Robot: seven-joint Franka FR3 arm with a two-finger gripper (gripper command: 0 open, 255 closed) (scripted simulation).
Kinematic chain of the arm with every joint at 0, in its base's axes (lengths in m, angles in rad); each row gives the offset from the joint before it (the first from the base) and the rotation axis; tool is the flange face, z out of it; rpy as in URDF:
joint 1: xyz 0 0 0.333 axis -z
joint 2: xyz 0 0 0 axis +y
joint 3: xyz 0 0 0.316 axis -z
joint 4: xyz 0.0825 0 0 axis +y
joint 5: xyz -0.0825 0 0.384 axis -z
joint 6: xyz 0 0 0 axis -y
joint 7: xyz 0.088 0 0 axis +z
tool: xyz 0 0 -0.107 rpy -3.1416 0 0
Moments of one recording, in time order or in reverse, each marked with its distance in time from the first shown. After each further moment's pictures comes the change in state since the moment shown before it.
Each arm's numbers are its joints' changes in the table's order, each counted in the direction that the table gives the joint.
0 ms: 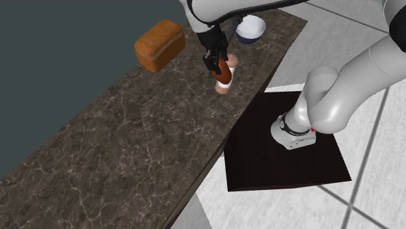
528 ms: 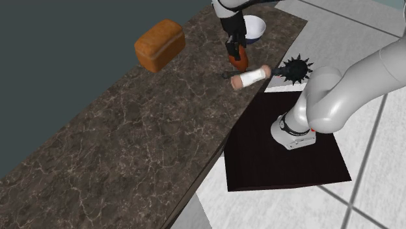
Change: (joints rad) arm 0.088 -0.117 0.105 0.115 0.122 0.007 0.160
